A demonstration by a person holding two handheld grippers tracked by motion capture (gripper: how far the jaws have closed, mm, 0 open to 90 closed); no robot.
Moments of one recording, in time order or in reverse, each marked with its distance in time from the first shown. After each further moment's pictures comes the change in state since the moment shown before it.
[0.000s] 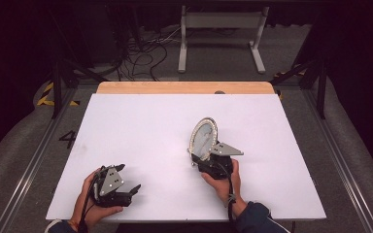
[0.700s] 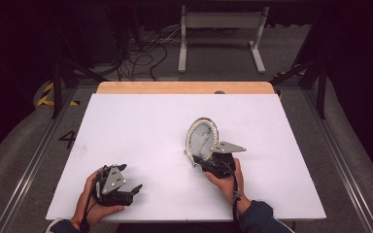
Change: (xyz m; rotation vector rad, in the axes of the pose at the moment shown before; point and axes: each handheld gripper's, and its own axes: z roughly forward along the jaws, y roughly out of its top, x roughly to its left) left arm 0.001 0.000 0.006 0.006 -0.021 -0.012; right arm -0.011 0.002 -0.003 0.053 0.104 -0.001
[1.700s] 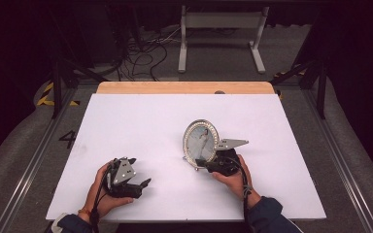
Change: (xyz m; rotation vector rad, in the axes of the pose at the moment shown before) left arm 0.005 0.025 0.026 -0.012 -0.039 0.005; right arm -0.017 0.007 -0.008 0.112 0.156 -0.063
